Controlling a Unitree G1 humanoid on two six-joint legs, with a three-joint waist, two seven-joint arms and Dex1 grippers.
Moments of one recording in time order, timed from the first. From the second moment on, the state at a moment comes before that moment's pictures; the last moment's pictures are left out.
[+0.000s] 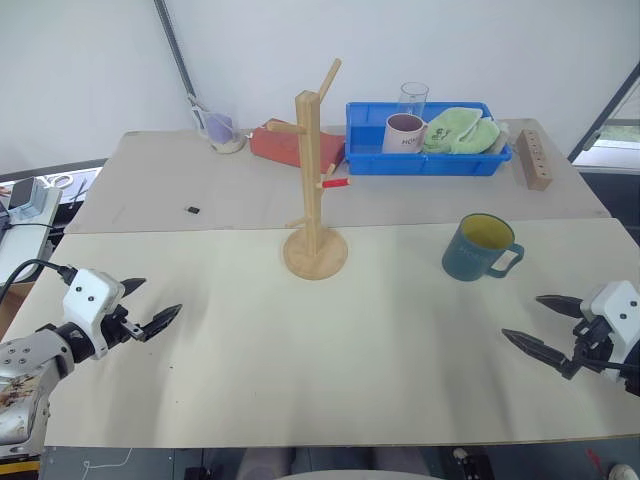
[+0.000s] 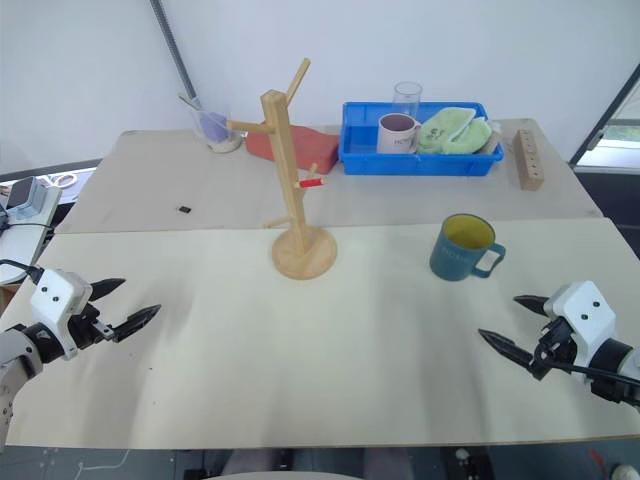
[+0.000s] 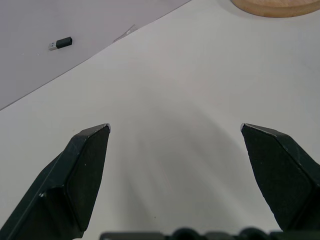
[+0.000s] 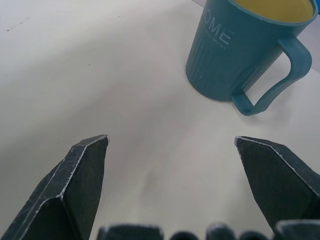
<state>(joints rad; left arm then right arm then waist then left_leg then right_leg) 0.16 0.80 0.39 -0.09 -0.37 0.26 -0.82 0.35 -0.88 -0.53 -0.29 0.42 0.32 0.93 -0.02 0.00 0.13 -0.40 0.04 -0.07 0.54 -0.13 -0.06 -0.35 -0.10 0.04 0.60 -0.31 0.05</state>
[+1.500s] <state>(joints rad) -0.49 0.57 -0.16 -0.34 -0.58 0.45 -1.10 0.09 -0.41 -0.44 -0.36 0.25 0.50 0.25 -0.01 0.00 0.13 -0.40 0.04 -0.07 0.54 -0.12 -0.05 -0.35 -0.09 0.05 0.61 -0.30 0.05</state>
